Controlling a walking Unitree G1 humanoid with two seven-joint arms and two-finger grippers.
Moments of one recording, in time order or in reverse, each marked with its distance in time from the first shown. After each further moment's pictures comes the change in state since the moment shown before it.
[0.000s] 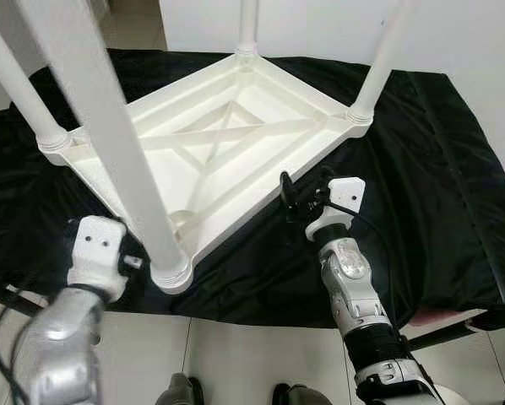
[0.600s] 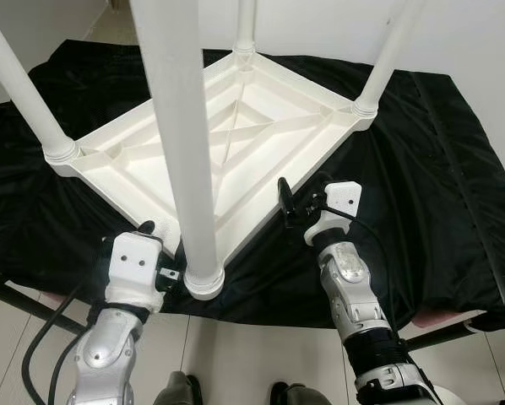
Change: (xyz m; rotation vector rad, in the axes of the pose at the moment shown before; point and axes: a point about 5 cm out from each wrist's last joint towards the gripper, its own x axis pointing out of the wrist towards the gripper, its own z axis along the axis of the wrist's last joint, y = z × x) left arm -0.023 -0.059 0.021 -0.072 -0.140 -0.280; right arm -0.004 -0.001 -0.003 -0.014 0.025 0.009
